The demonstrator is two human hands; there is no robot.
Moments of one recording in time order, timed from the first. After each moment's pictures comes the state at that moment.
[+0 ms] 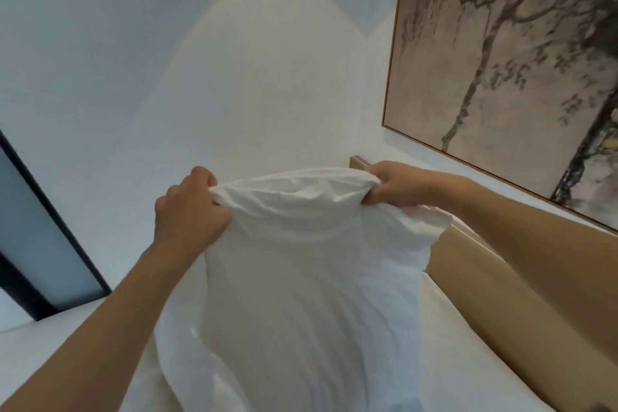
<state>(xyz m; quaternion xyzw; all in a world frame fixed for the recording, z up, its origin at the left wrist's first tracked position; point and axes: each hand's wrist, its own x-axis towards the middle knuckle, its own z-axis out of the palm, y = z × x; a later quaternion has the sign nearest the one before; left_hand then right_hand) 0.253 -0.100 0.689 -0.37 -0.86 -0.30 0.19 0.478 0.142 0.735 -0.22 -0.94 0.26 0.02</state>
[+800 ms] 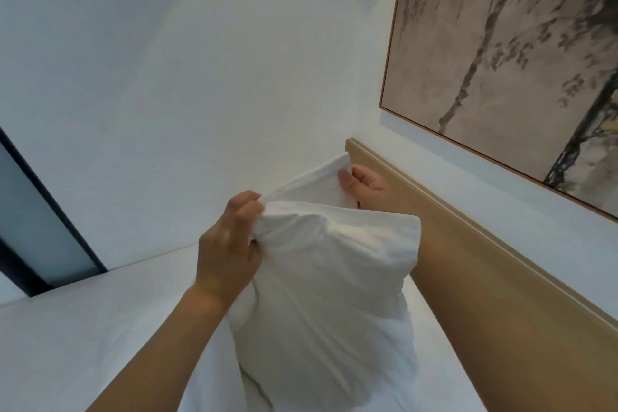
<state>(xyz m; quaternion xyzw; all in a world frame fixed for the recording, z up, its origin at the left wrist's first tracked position) 0.318 -0.100 0.605 -0.54 -0.69 -0.38 0.30 0.466 0.083 0.656 -0.18 -0.64 0.68 0.30</state>
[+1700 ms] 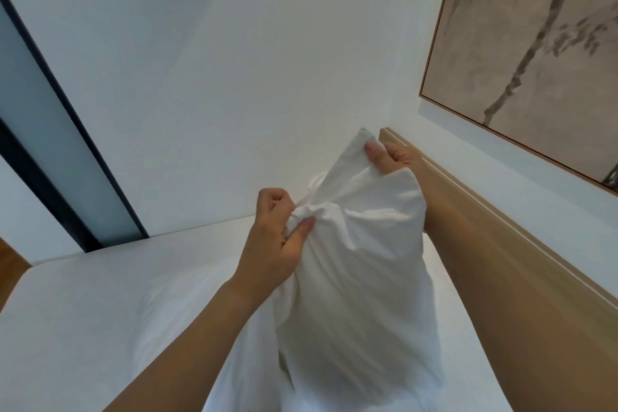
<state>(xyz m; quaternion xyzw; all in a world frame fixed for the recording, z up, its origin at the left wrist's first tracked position) 0.362 -0.124 0.601 -0.46 -0.73 -0.50 0.04 0.466 0.064 0.673 -0.20 -0.72 0.59 0.31</state>
